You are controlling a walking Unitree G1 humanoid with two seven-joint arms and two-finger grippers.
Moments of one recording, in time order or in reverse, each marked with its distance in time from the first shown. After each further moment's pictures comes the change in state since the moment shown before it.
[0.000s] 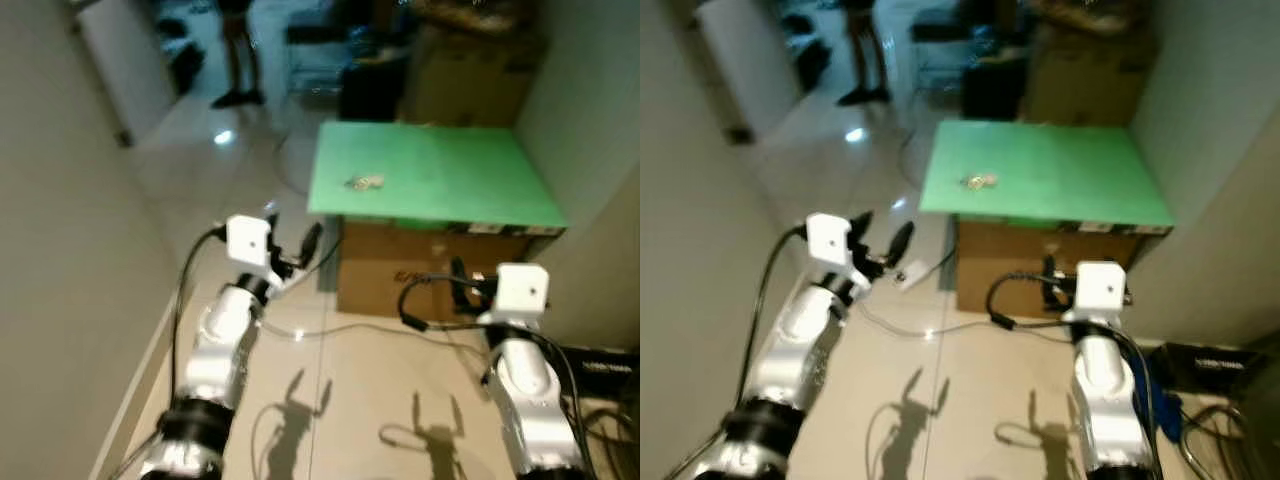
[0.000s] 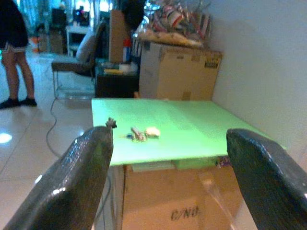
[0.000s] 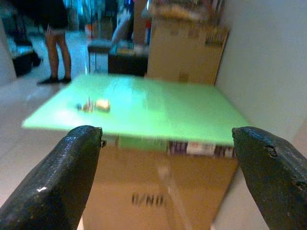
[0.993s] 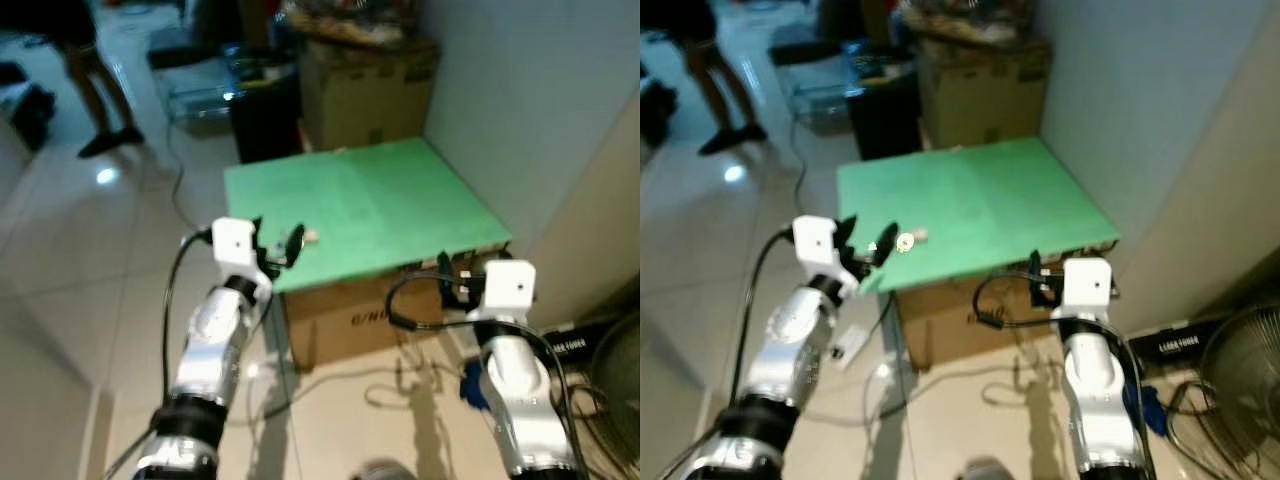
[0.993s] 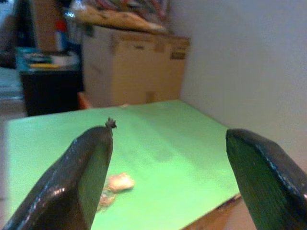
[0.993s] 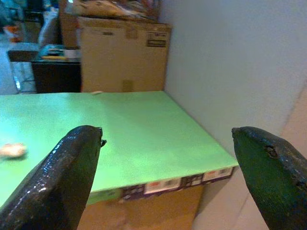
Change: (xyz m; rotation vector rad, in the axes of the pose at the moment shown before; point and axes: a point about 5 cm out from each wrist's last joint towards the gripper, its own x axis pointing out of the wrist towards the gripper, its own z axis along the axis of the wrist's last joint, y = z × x) left arm -0.001 0.006 -0.009 -0.033 0.033 0.041; right arm -0.001 0.008 0.003 -0.003 -0.012 0.031
